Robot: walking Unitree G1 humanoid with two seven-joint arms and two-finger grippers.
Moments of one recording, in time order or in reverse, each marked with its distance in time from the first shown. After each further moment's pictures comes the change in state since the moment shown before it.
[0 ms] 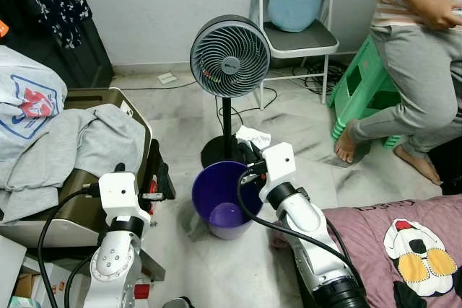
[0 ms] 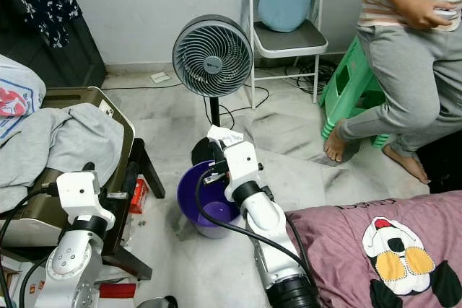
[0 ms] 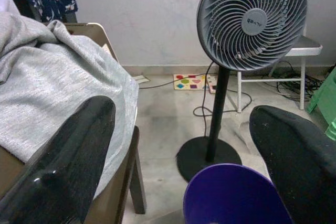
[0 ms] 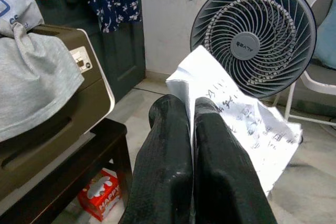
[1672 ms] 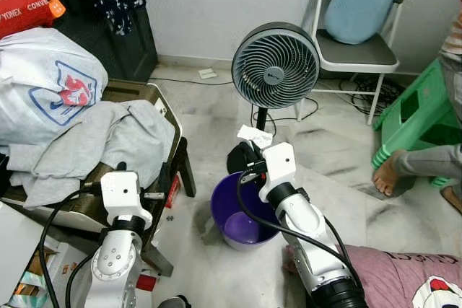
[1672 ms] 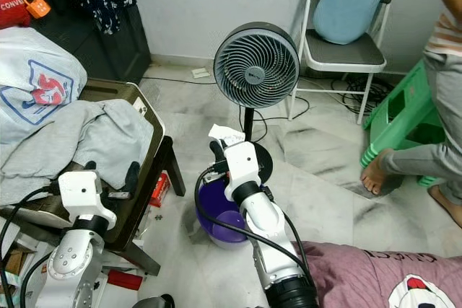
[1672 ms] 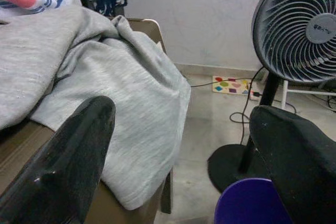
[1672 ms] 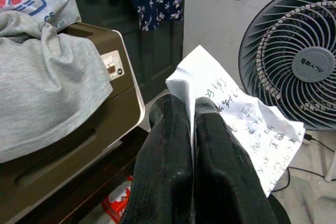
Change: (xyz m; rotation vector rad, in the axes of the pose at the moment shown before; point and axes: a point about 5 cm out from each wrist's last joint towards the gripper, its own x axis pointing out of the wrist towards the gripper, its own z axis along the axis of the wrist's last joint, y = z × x) left arm 0.000 -0.003 0.001 0.008 -0.004 -0.010; right arm 0.000 0.000 0.000 -0.002 -0.004 -0.022
